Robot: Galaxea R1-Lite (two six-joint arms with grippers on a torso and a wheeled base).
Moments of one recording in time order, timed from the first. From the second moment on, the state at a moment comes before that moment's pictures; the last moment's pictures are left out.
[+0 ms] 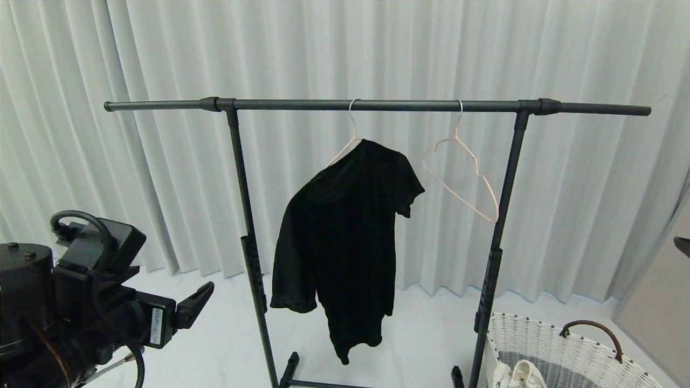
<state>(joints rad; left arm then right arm) -0.32 1.22 -0.37 -0.43 0.28 0.15 0.14 1.06 -0.83 0.11 -0.39 -0.31</state>
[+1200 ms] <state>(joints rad) -0.56 1.21 -0.35 -0.43 0.27 0.14 0.07 1.11 -0.52 0.10 -0.27 -0.40</state>
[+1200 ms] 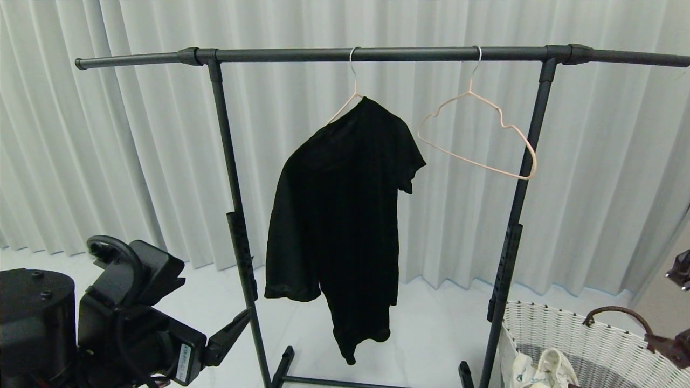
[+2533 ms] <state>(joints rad) -0.66 1.21 -0.38 -0.45 0.28 0.26 0.04 1.82 -0.39 -0.39 -0.09 -0.51</state>
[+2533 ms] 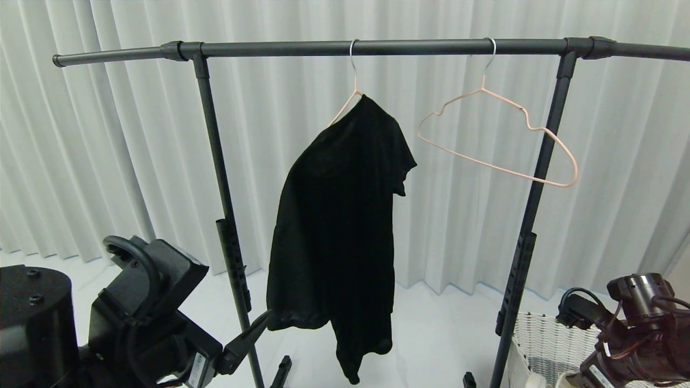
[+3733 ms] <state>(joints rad) -0.66 1.23 -0.38 -0.45 0.28 0.26 -0.02 1.87 -0.31 -0.45 -0.03 -0.51</state>
